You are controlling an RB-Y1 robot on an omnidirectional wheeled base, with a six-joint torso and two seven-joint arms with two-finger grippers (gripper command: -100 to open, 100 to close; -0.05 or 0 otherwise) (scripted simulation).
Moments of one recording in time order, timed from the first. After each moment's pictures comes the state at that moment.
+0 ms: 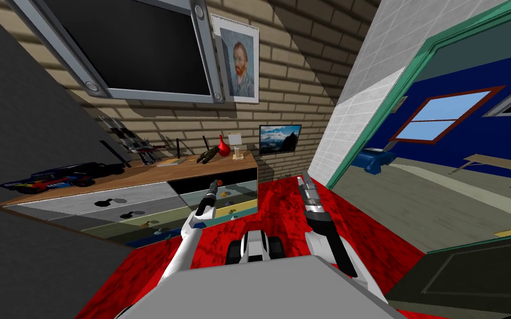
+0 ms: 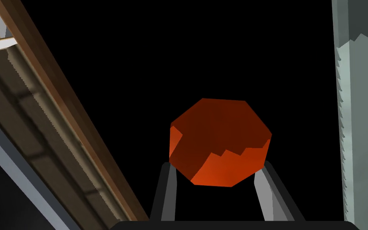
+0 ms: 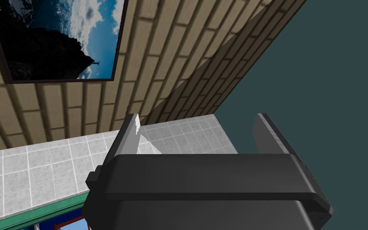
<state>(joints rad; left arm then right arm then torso) -0.13 0.12 0.21 -1.30 -0.04 -0.12 -0.16 0.55 -0.05 -0.03 -2.21 0.08 -0.43 0.07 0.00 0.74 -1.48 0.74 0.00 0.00</state>
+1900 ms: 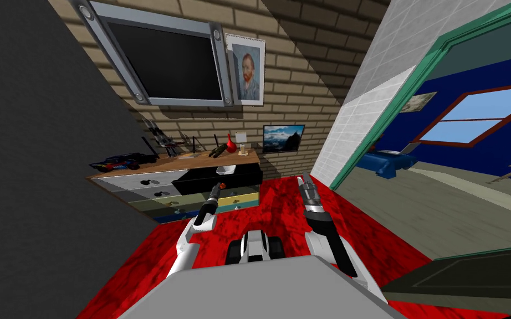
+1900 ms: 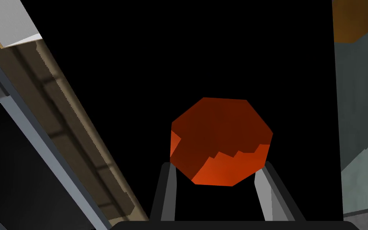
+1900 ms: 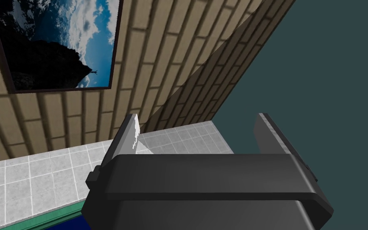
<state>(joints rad) 0.05 0.10 0.09 -1.54 -0.05 -0.06 -0.14 0.55 -0.05 -0.03 -2.21 0.08 -0.43 0.07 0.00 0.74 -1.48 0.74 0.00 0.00</state>
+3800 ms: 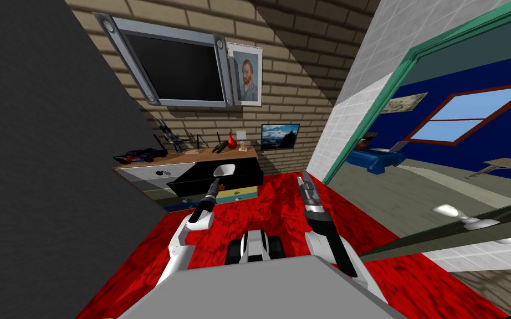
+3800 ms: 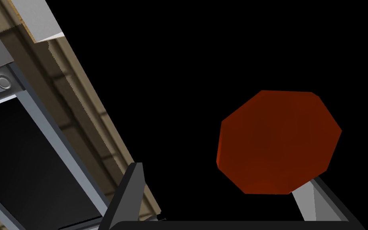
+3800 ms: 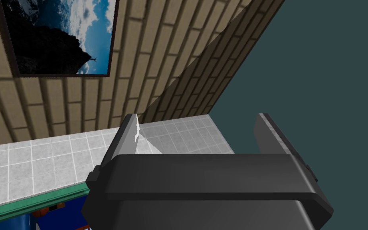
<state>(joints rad) 0.10 0.13 0.07 -1.75 -0.03 0.15 -0.14 0.55 -0.05 -0.03 -2.21 0.08 -0.43 0.07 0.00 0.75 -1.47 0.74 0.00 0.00</state>
